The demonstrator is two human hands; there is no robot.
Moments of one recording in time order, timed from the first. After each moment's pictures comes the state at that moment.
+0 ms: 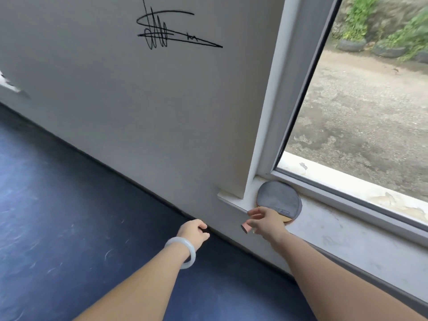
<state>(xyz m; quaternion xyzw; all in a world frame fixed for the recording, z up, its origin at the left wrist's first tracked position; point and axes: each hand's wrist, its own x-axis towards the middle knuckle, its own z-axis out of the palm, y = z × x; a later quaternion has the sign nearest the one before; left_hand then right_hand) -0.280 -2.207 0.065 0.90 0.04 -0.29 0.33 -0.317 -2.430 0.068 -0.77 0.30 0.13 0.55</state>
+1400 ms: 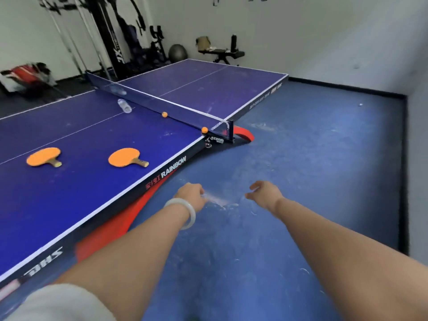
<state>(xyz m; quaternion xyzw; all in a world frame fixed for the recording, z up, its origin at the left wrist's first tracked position) -0.591 -1.682 0.204 0.70 0.67 0.02 0.23 -0.364 -1.701 0.200 -0.74 -0.54 0.35 0.18</state>
